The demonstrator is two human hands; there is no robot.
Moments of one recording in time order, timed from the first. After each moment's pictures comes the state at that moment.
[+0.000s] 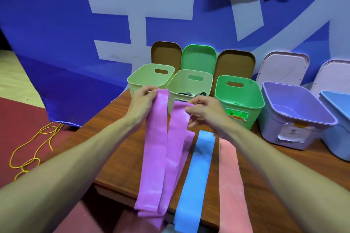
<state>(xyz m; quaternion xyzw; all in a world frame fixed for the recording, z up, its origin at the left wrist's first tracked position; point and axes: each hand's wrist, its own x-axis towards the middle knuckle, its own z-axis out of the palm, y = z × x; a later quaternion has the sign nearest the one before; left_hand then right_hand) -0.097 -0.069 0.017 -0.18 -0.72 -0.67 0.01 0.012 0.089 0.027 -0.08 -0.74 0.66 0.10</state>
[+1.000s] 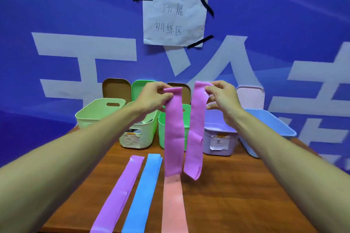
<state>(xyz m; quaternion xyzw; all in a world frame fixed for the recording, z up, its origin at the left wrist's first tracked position) 0.014 0.051 0.139 -0.41 -0.71 -0.57 -0.06 0.146 0.197 0.148 -0.20 -0.70 0.55 0.40</state>
